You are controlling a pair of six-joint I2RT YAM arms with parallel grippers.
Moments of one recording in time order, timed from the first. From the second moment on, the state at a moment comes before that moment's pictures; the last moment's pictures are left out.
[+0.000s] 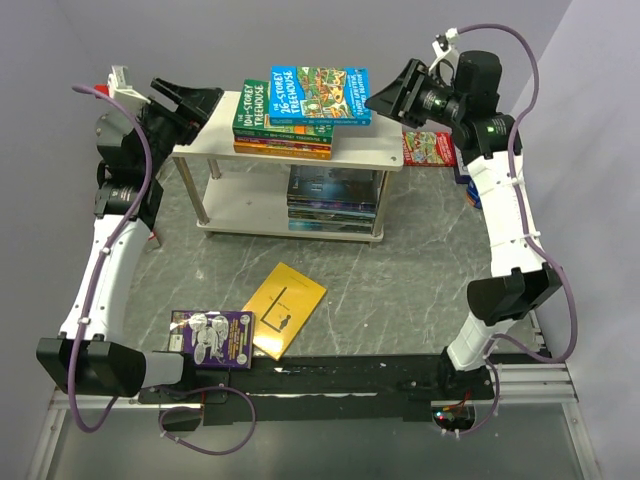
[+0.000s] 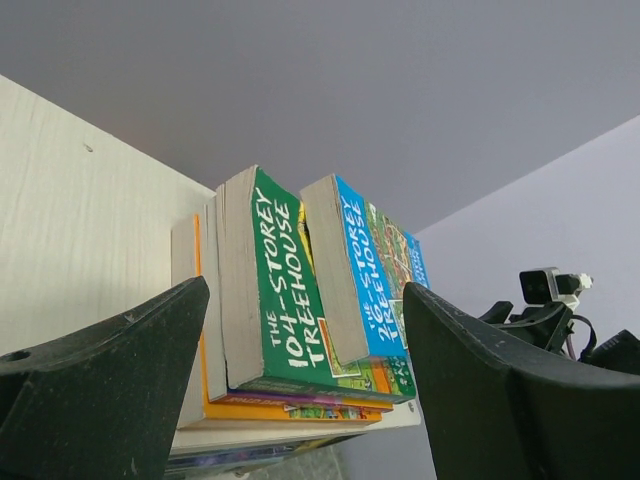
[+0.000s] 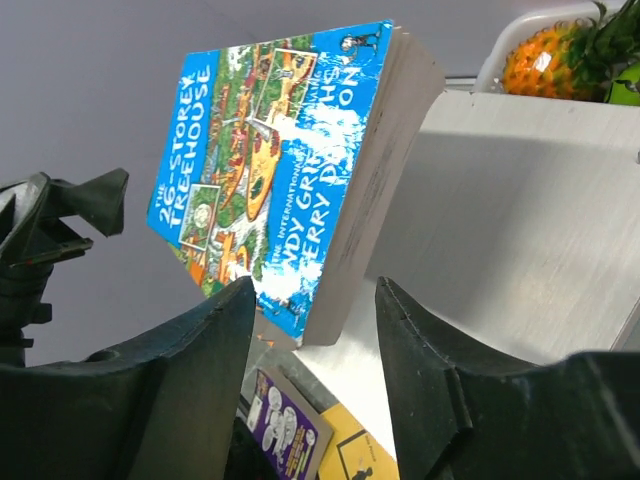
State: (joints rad) left arm -0.06 1.29 1.44 0.01 0.27 -0.96; right arm 0.18 1.72 2.15 -0.65 -0.56 0.61
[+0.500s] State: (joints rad) left arm -0.05 1.32 1.43 0.01 0.28 -0.96; right arm 0.23 1.77 2.20 -0.65 -0.57 0.59
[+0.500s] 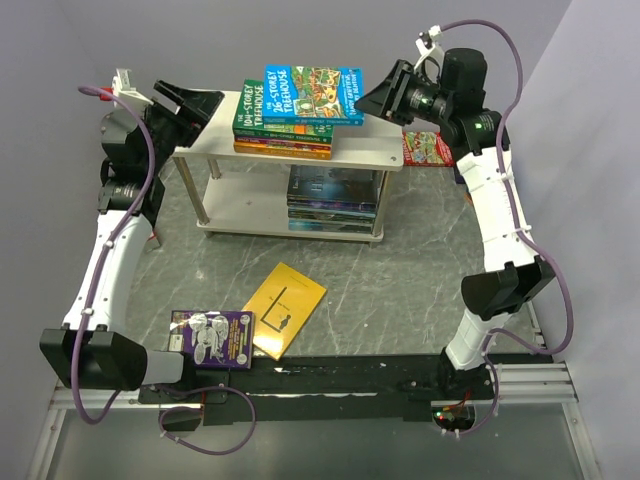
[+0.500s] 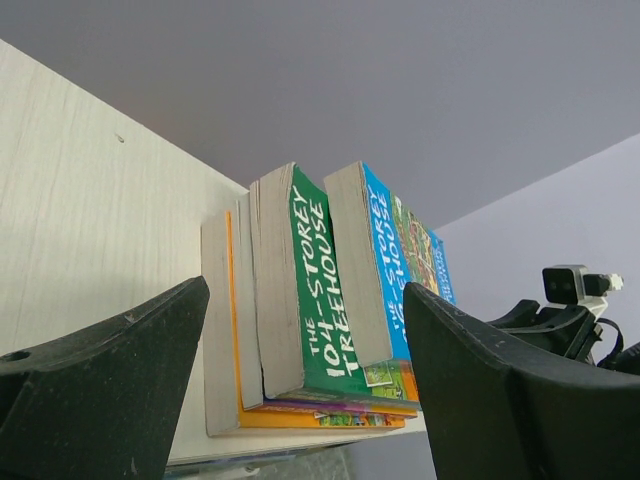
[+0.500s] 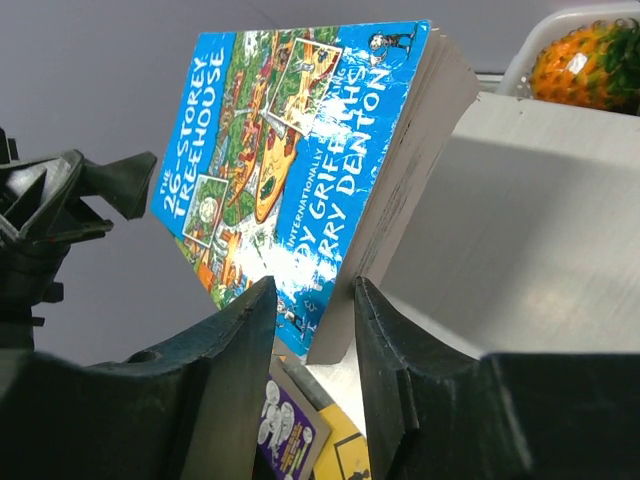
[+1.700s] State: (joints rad) left arm -0.07 1.44 1.48 0.18 0.54 -1.03; right arm 0.29 1.80 2.24 -0.67 -0.57 0.56
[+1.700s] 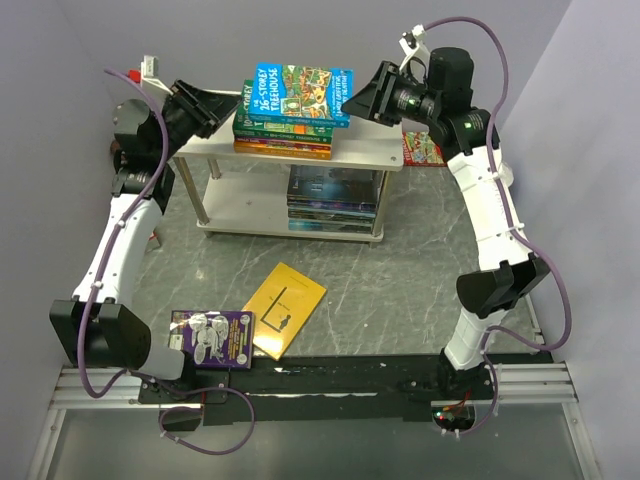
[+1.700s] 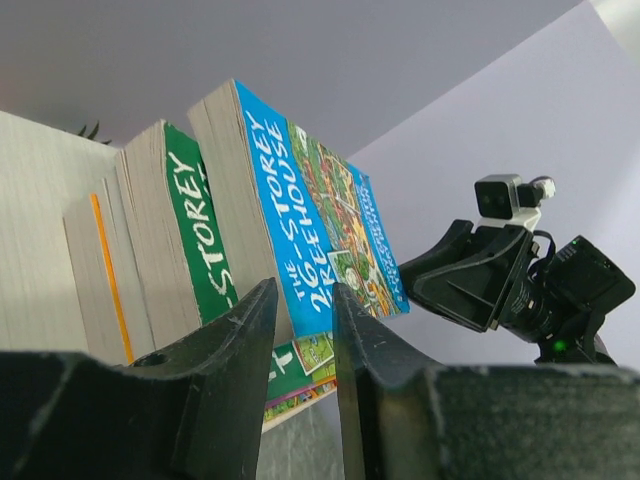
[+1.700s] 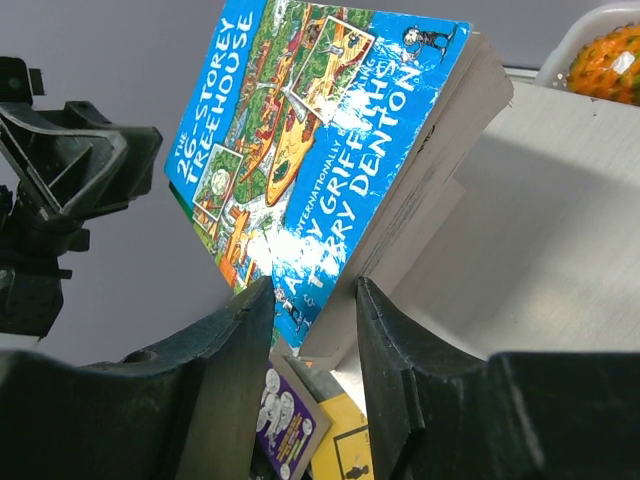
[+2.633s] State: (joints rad) left arm -0.08 1.44 1.49 0.06 0.49 -0.96; right arm 0.31 1.82 2.26 -0.67 -0.57 0.56
